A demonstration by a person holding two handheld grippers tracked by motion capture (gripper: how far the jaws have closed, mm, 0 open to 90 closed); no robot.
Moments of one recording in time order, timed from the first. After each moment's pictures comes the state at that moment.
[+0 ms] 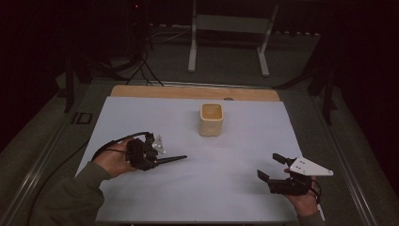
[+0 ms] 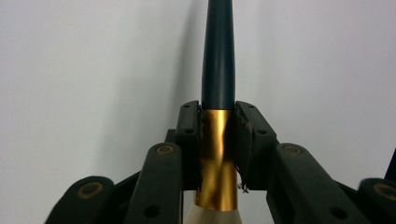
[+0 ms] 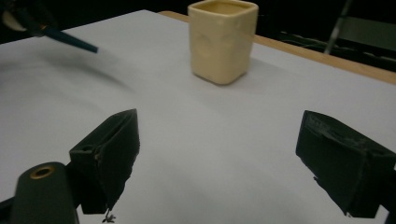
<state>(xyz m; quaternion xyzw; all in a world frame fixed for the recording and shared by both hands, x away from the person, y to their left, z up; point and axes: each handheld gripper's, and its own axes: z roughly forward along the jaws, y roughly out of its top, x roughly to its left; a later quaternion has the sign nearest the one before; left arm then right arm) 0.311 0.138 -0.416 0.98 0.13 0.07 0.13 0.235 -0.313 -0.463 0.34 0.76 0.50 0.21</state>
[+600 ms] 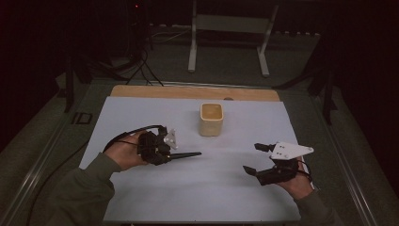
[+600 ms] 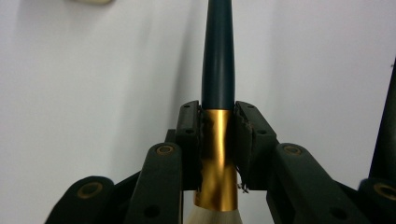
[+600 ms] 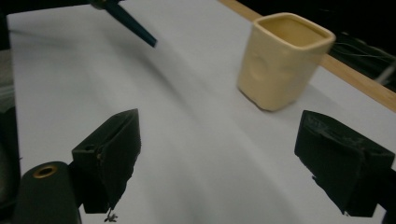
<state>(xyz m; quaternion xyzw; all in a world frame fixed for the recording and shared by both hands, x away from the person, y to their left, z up) 0.314 0.104 -0.389 0.98 0.08 0.07 0.16 0.267 -0.271 -0.423 0.23 0.84 0.47 0.16</state>
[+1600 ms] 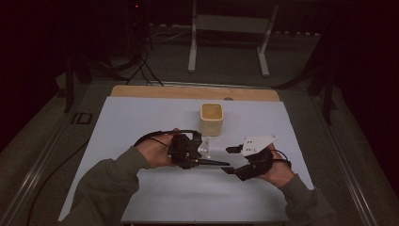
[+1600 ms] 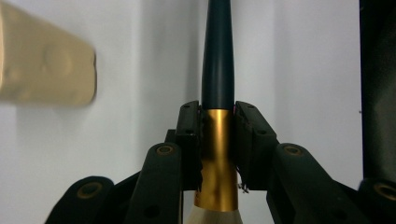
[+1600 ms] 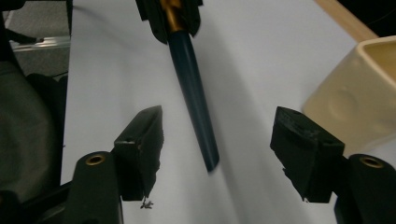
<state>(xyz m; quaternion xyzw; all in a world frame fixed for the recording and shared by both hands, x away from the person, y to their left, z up) 0.300 0.021 -0.376 0.98 -0.04 0.09 0.16 0.289 -0.207 -0.412 0.11 0.90 0.41 0.09</state>
